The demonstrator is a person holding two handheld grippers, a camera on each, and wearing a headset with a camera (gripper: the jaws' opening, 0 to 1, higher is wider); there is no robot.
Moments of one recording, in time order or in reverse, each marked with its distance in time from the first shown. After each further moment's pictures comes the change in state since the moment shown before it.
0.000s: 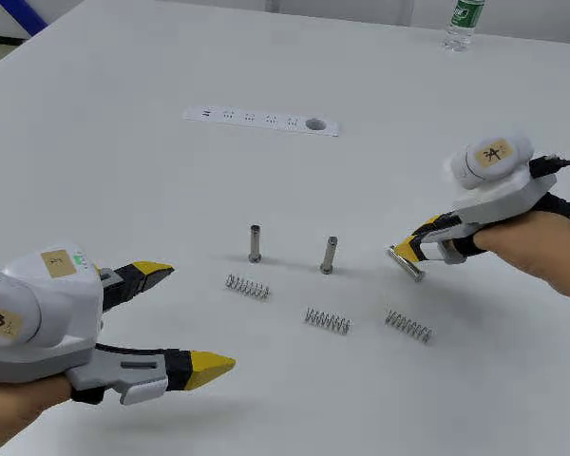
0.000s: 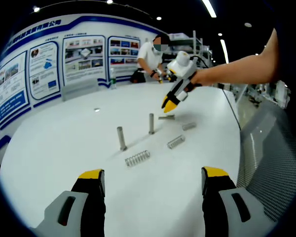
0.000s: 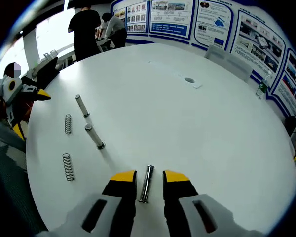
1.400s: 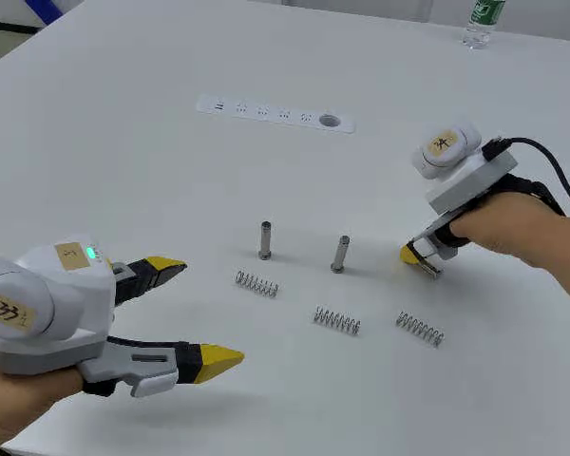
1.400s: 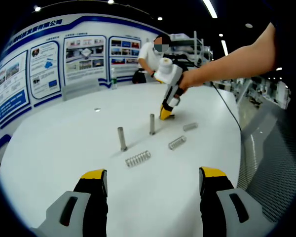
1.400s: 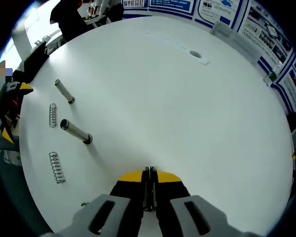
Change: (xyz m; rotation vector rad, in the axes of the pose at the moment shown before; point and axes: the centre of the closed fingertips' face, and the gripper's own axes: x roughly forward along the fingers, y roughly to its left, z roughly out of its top) left arm 0.001 0.003 0.001 -0.008 -0.005 0.006; right arm 0.025 -0.002 -0.017 0.015 0.221 -0.003
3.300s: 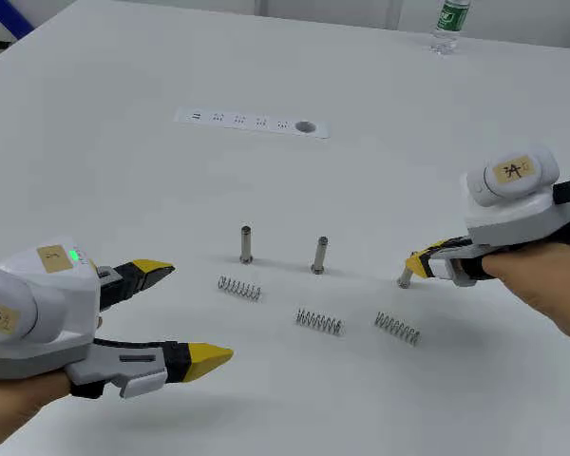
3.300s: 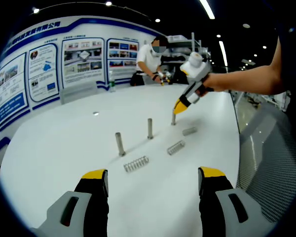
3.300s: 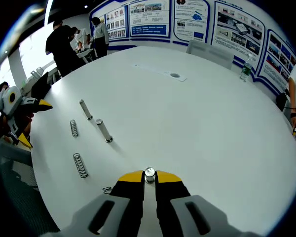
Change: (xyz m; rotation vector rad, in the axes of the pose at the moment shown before) left arm 0.003 -0.005 0.009 0.013 -0.018 -0.014; right arm -0.060 0.018 -0.021 0.162 -0.260 -0.046
